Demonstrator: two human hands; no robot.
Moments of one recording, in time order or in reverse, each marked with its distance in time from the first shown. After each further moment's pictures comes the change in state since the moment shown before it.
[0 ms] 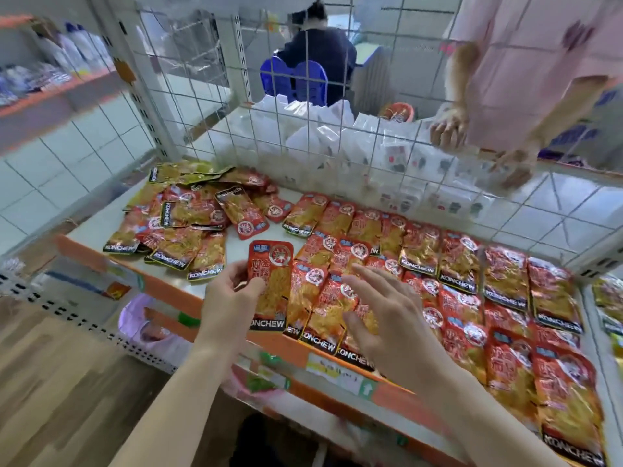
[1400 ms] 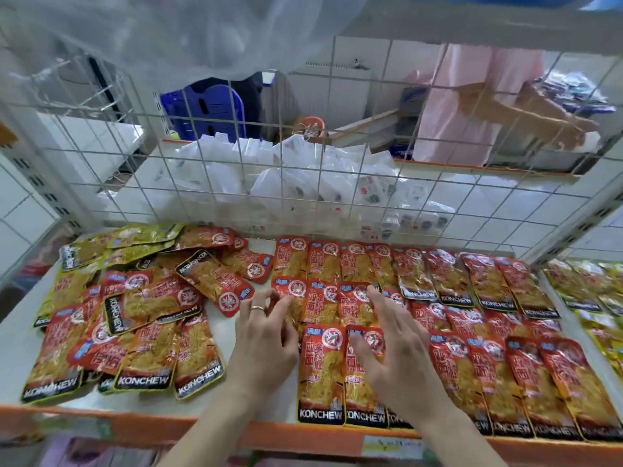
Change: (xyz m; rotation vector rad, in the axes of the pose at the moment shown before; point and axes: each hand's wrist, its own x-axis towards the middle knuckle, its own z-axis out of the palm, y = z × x) left_hand 0.130 -0.048 0.019 0.713 -0.336 0.746; right_hand 0.050 -0.028 0.055 -0.049 0.314 0.422
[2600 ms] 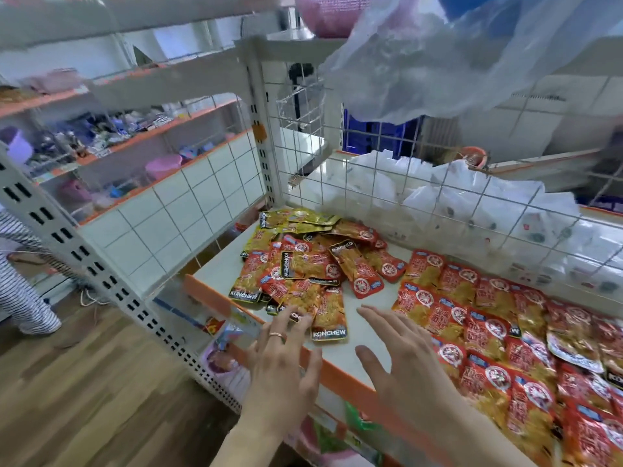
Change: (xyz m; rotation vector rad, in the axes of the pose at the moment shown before) left_hand -0.124 0.001 -0.122 0.151 0.103 -0.468; right_hand -0.003 -0.106 0.036 0.122 -0.326 -0.481
